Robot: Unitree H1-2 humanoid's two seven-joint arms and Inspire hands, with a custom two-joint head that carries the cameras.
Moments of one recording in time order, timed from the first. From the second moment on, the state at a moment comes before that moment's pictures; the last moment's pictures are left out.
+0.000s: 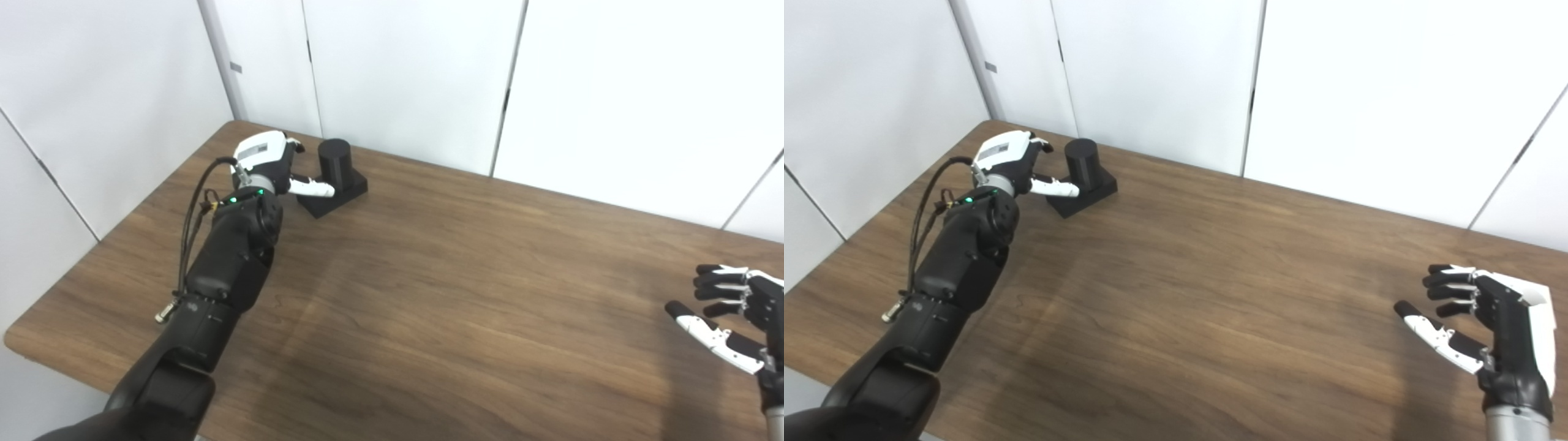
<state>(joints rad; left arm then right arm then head) -0.45 0.45 0.02 0.23 1.00 0.47 -0.34 -0.08 -0.18 -0.05 -0.25 -0.29 0.11 -0.04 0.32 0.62</state>
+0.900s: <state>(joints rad) -0.52 0.50 -0.21 0.35 0.98 0.47 -0.41 -0.08 -0.18 -0.05 -0.28 -0.29 0.11 -0.04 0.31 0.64</state>
